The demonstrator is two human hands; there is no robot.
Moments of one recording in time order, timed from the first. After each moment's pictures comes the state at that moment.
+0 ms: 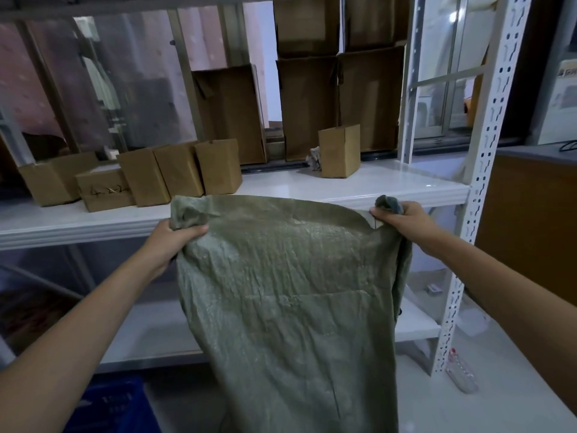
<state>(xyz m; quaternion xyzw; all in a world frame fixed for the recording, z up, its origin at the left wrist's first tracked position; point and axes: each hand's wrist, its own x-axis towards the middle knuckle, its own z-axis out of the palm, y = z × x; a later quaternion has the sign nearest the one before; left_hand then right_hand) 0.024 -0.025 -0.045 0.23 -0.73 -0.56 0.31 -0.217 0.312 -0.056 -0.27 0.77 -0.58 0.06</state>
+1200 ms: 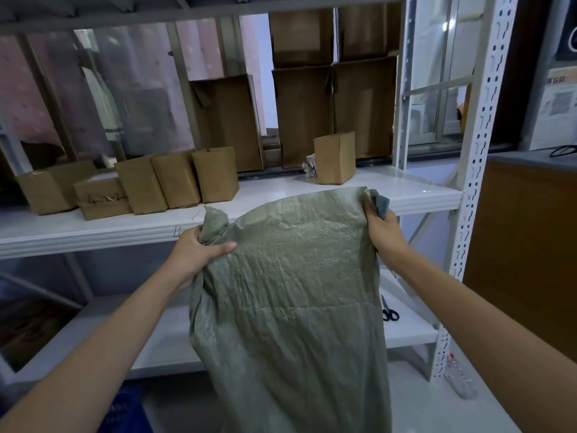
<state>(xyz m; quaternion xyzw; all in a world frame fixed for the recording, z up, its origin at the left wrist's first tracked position) 0.009 0.017 -0.052 0.19 -0.77 -0.54 0.30 -0.183 0.271 -0.058 -0.20 0.66 -0.72 0.02</state>
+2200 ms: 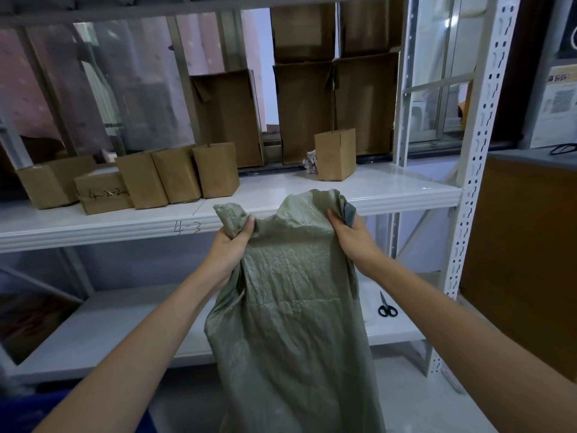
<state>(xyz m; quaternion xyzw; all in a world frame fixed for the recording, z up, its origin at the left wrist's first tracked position) -0.014 0.074 -0.058 0.18 -0.70 -0.61 0.32 -0.135 0.248 -0.060 -0.31 0.64 -0.70 0.06</state>
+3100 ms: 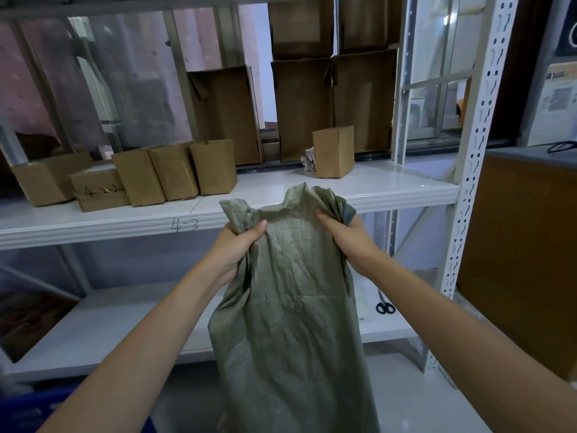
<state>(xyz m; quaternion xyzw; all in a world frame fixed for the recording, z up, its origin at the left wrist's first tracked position) -0.020 0.083 -0.053 0.16 -0.66 -0.68 0.27 -0.129 0.248 -0.061 -0.32 0.60 -0.72 0.10</state>
